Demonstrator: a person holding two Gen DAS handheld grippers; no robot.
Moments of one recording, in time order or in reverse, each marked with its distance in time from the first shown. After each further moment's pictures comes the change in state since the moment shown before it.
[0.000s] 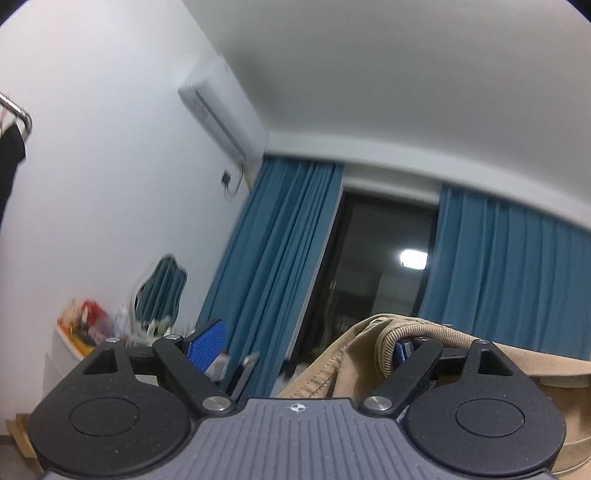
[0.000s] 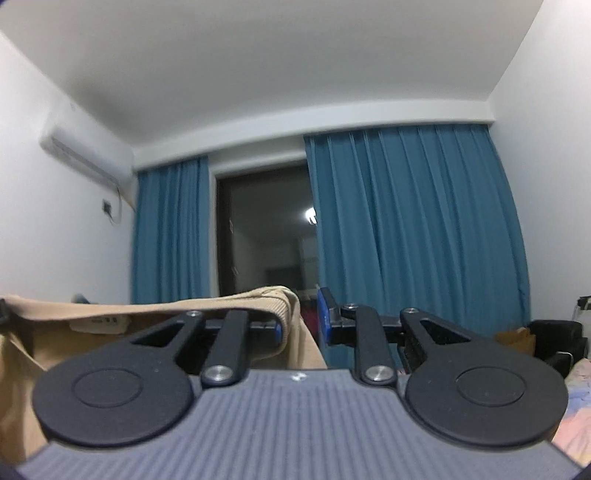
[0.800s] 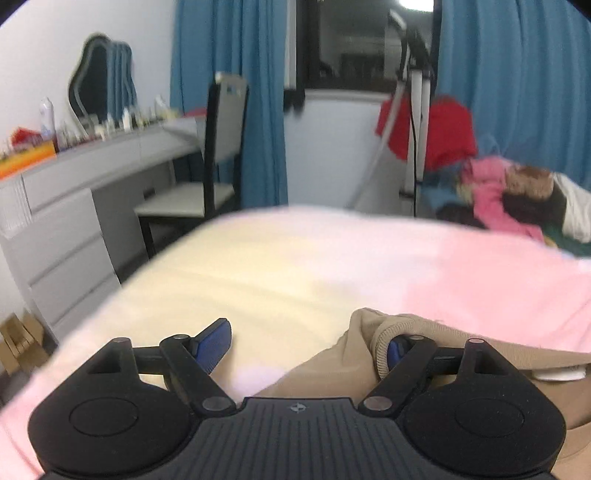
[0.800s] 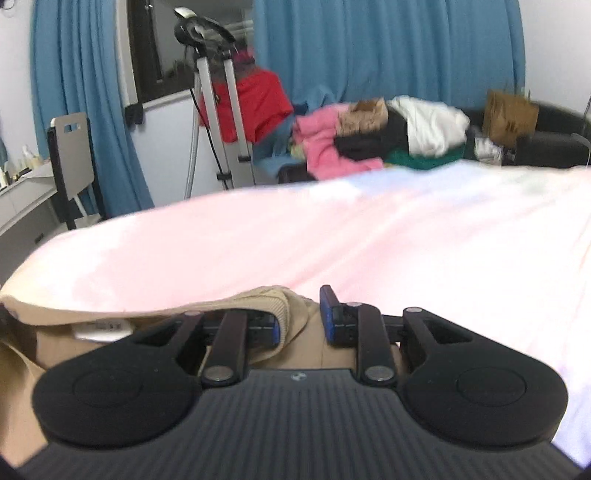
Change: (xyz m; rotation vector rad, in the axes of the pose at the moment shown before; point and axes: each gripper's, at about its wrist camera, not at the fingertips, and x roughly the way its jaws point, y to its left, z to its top) left arm 0.370 0.009 -0.551 0.323 0.738 0.079; right arm 0.307 -0.065 -0.526 0.052 0.730 -0.153
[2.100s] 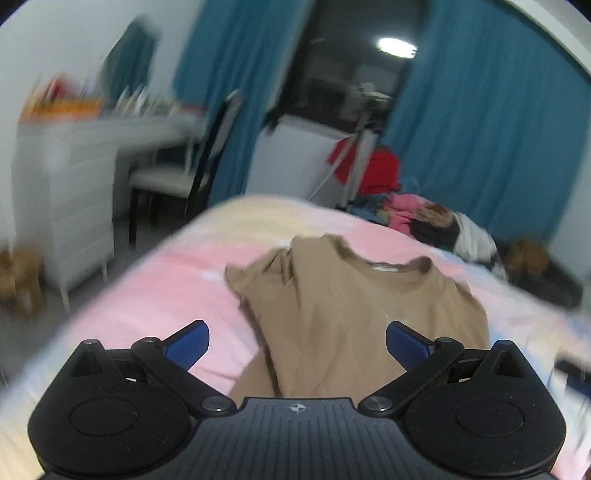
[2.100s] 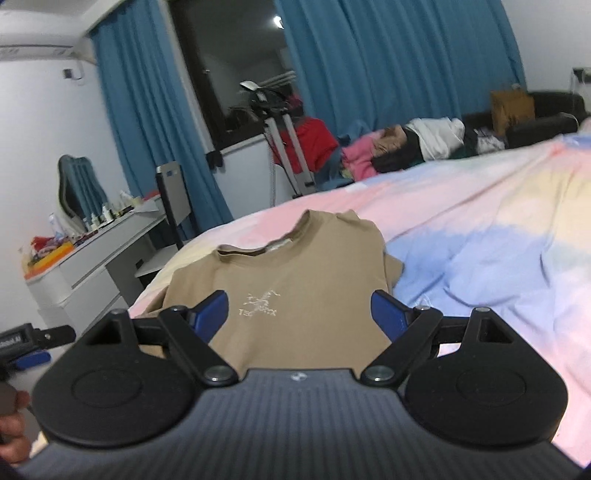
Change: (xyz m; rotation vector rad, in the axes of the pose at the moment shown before) left arm -0.362 0.169 -0.140 -0.278 -0.028 -0.308; right arm -0.362 -0.058 -0.108 0.136 -0.108 0.232
